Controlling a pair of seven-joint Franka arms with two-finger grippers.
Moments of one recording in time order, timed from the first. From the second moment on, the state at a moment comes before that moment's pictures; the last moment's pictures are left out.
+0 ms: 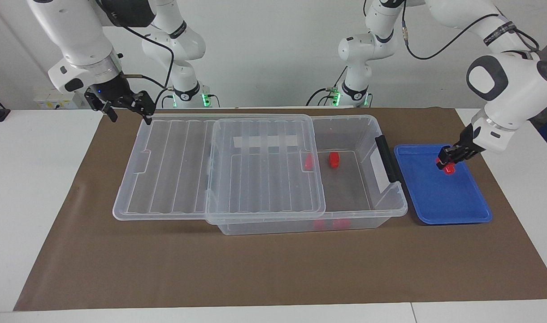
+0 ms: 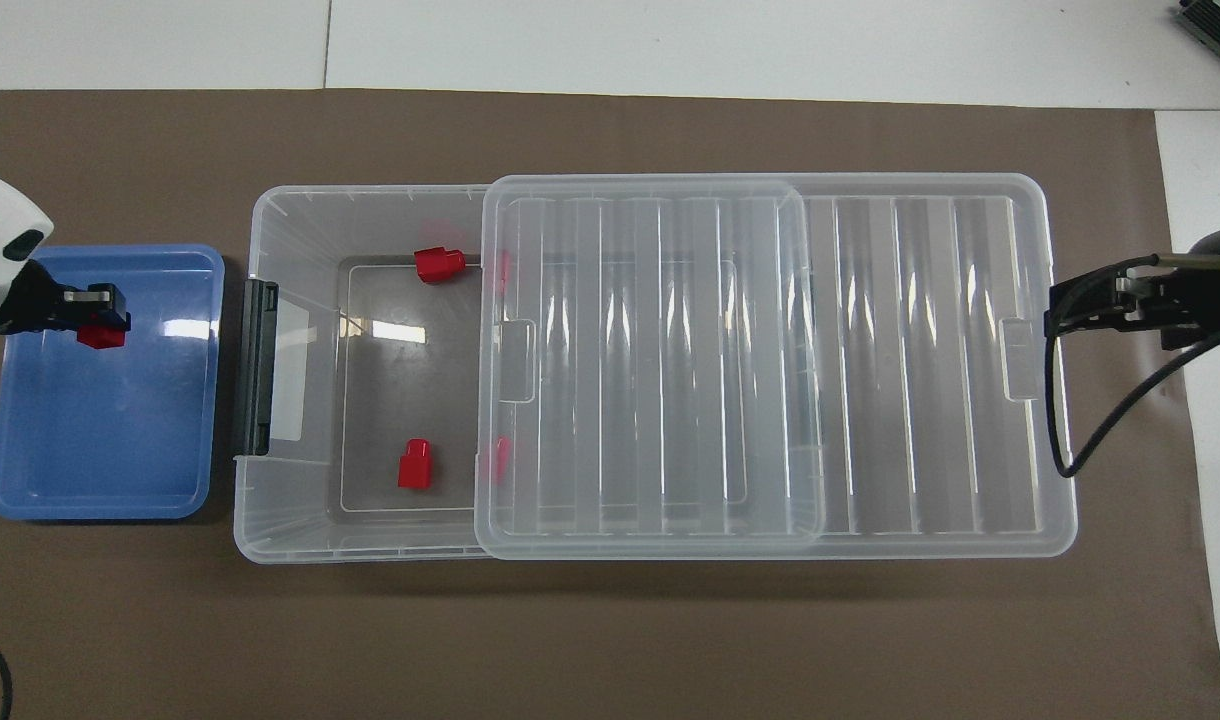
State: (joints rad) left arm 0.11 0.17 -0.01 -1.64 -0.12 1.77 -0.06; right arm -0.02 0.01 0.04 -1.55 -0.01 1.49 0.15
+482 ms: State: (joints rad) left arm -0.08 0.16 -0.12 -1.58 -0.12 1.76 -0.53; right arm -0.02 0.01 0.04 -1.55 -0.01 1.49 0.15
